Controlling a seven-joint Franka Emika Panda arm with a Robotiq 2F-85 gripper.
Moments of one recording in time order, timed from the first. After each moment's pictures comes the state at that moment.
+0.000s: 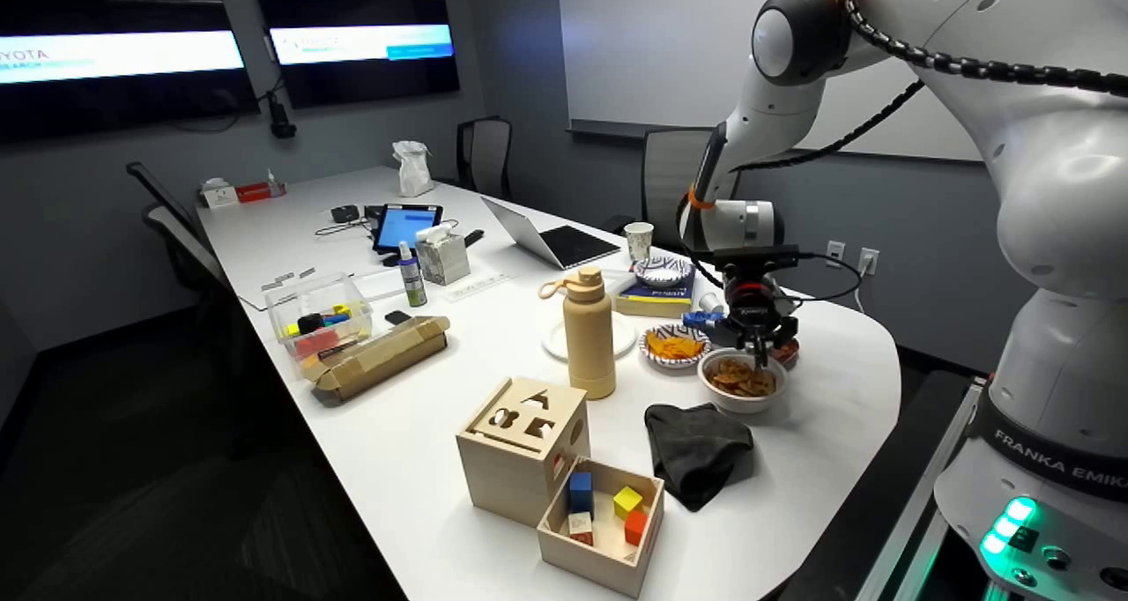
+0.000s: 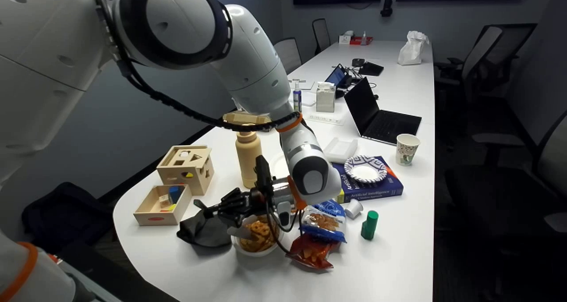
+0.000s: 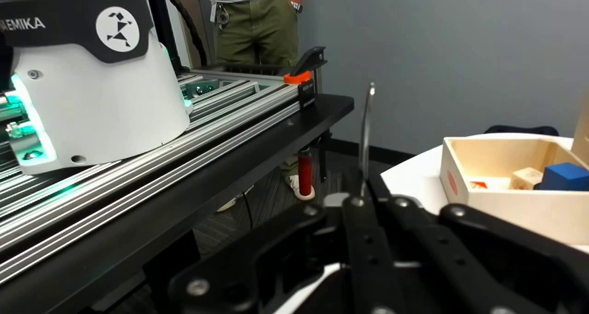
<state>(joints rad) -0.31 0.85 -0.22 -1.90 0.52 1.26 0.14</state>
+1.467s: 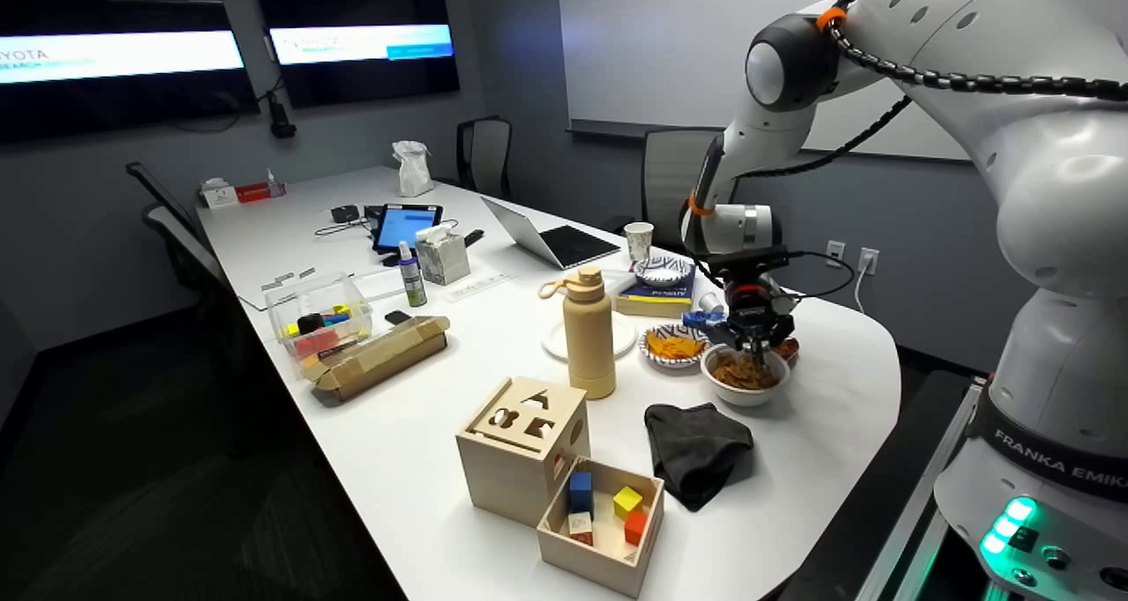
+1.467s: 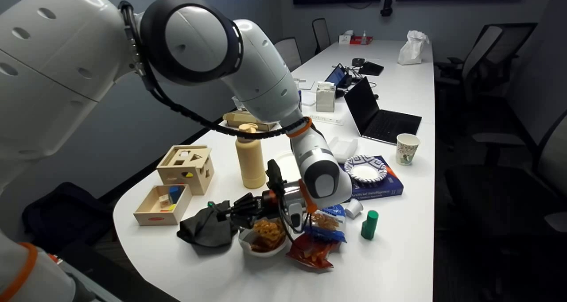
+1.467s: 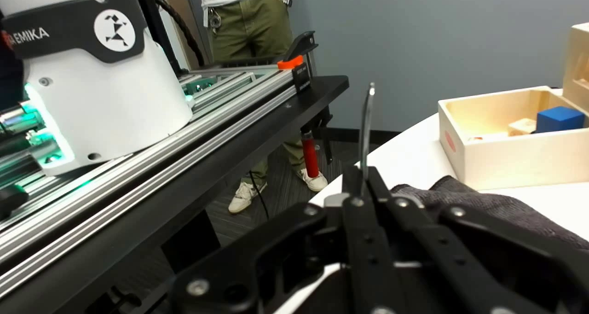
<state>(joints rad) -0.31 0.94 -0.25 -1.78 0.53 1.22 0.26</state>
